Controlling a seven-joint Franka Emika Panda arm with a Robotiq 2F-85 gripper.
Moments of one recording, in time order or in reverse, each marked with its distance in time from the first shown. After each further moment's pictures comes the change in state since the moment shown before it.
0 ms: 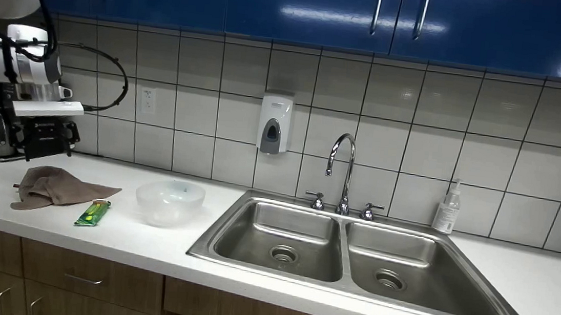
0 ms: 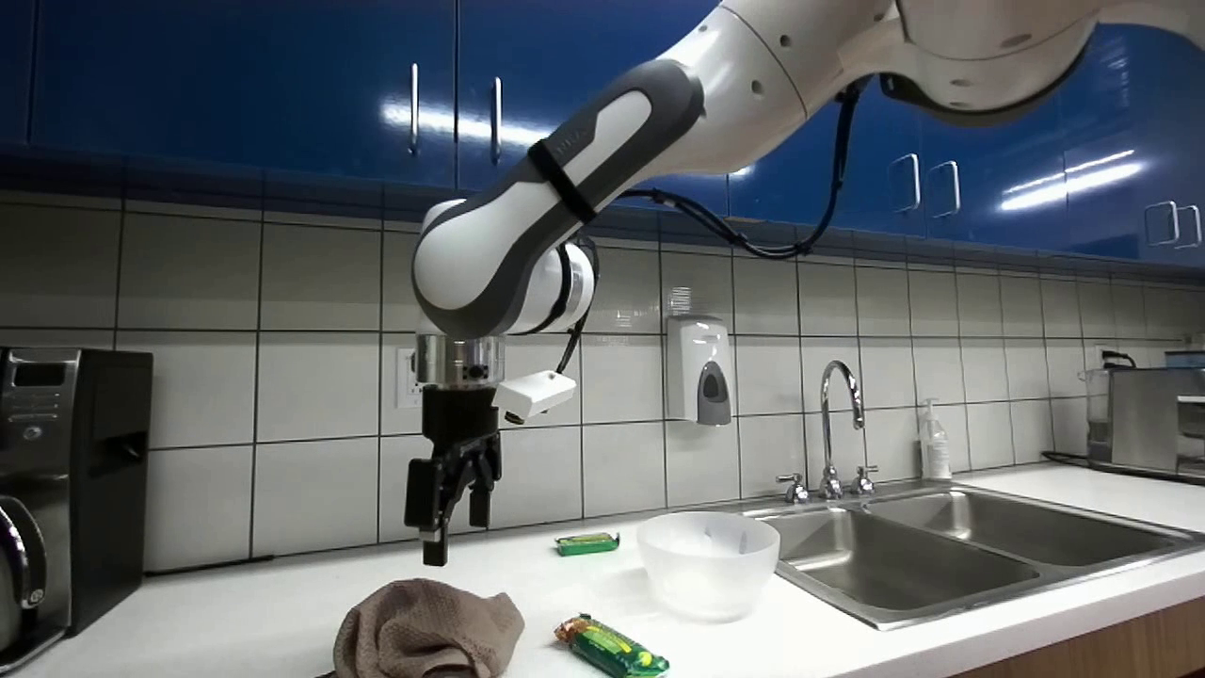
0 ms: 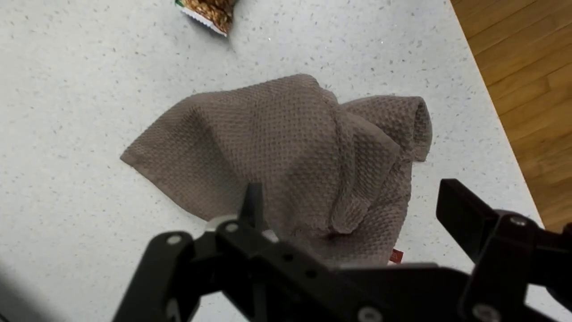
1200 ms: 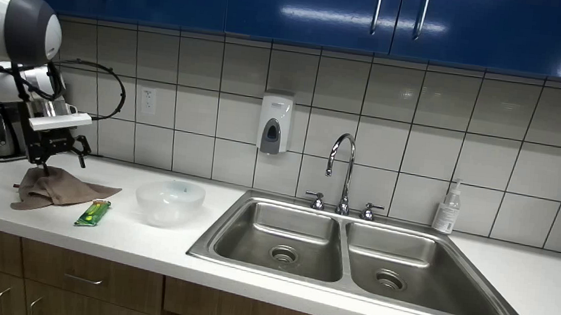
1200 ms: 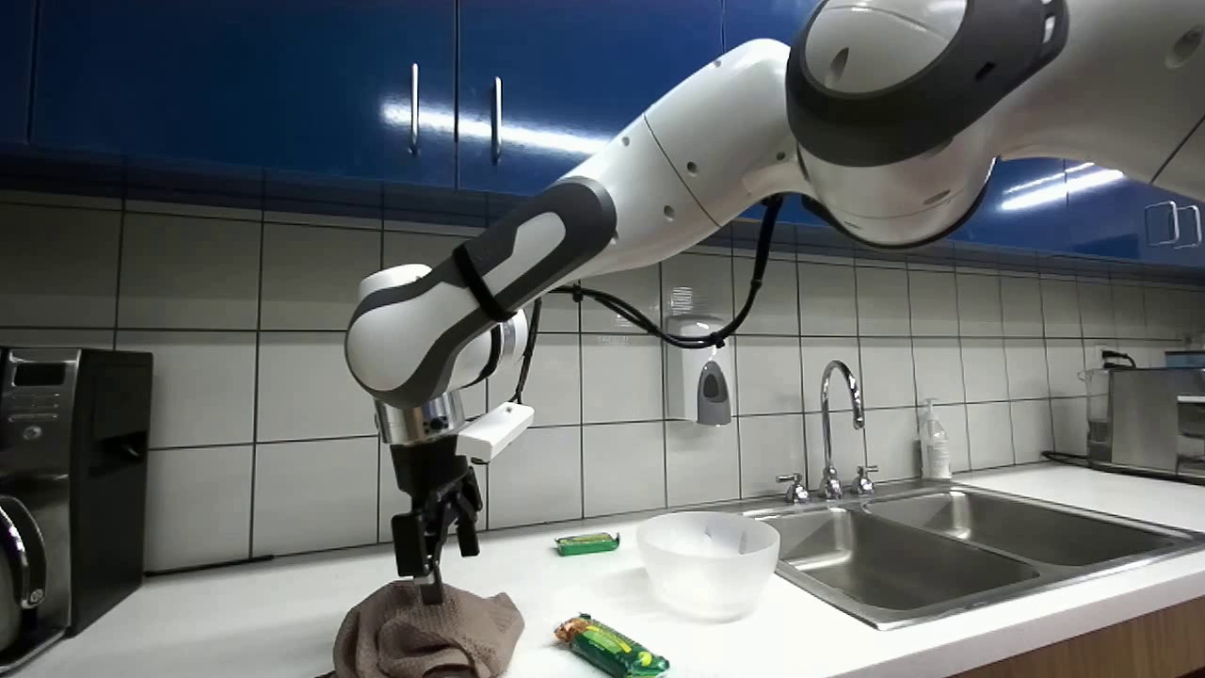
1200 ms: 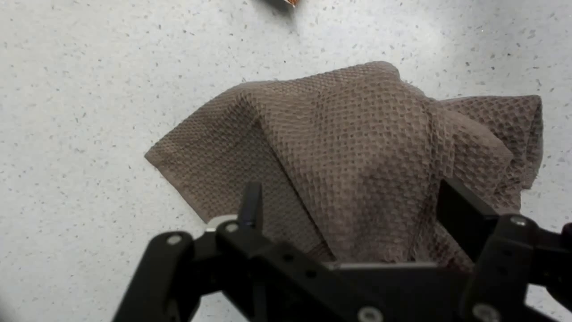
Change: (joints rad) arm 0.131 0.334 -0.104 0.474 -0.103 -0.275 -0.045
